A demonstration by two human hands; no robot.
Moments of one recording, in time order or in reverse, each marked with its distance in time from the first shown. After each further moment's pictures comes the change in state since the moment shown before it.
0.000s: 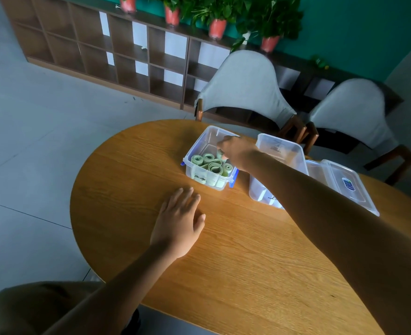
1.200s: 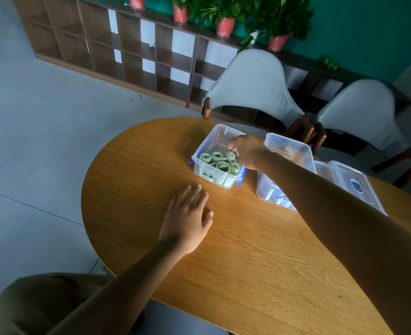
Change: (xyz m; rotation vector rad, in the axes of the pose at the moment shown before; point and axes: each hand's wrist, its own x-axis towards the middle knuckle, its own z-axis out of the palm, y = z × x) left_hand 0.000 0.000 -0.001 -0.013 -0.003 0.007; right_hand -0.001 0.007 0.006 0.295 0.013 0.113
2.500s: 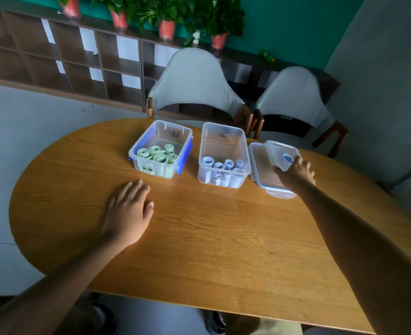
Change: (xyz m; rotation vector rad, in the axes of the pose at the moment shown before) left_hand -0.003 0.009 0.000 0.053 0.013 -0.032; right_hand -0.213 0.213 0.019 0.267 0.212 0.933
